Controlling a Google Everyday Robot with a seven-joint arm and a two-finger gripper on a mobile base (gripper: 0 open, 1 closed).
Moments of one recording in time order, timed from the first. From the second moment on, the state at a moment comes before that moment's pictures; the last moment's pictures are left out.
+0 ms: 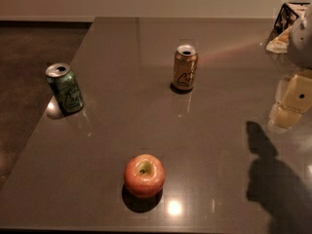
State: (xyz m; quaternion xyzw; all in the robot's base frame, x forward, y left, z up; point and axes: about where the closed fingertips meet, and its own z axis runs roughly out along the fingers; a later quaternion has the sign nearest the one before) arm 0.438 -0.217 0.976 -0.60 0.78 -0.03 0.16
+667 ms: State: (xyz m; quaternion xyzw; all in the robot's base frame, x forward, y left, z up) arm 0.441 -0.213 0.979 -0.60 0.78 -0.03 0.17
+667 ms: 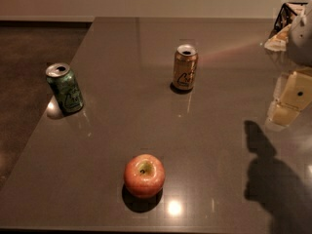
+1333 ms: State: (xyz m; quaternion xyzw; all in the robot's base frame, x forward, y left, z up) arm 0.476 -0.155 0.983 -0.62 0.75 0.05 0.23
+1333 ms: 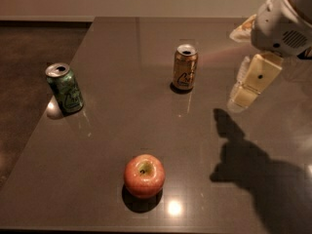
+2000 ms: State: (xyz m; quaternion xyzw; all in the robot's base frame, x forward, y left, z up) arm 0.510 -0.081 0.989 -0.63 0.73 0.09 0.26
